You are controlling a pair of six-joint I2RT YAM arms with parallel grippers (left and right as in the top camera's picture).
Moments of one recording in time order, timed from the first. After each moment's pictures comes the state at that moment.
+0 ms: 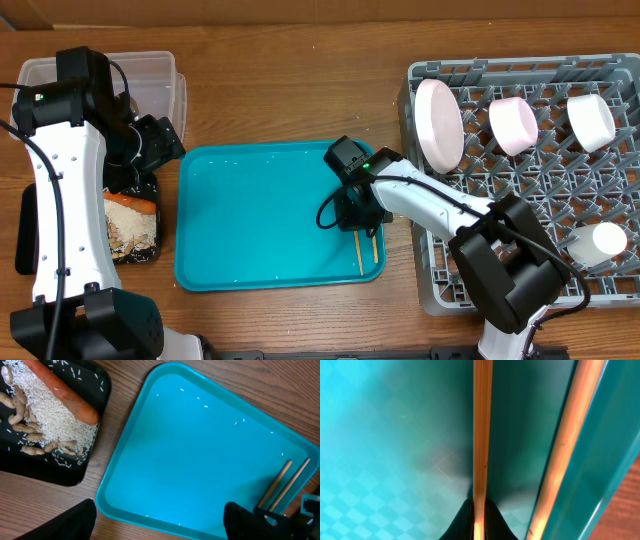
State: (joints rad) left arm 0.22 1.67 1.70 -1.45 0.13 -0.31; right arm 0.66 1.94 1.25 -0.85 -0.11 0.52
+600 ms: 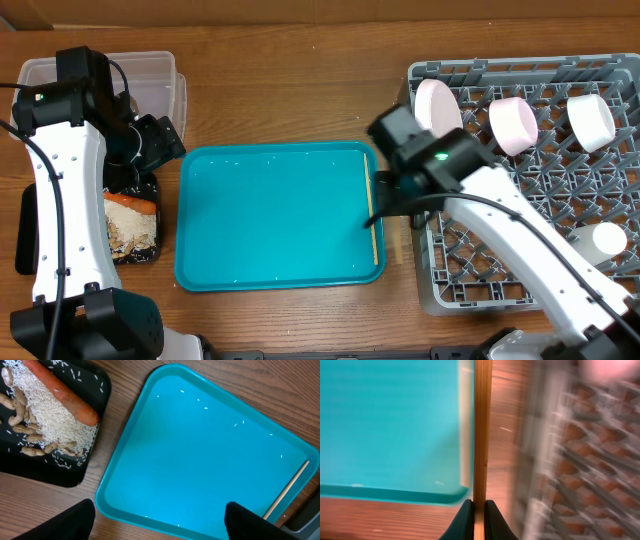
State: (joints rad) left arm 0.22 1.67 1.70 -1.44 0.13 -0.31; right arm 0.57 1.54 1.43 -1.32 0.04 0.49
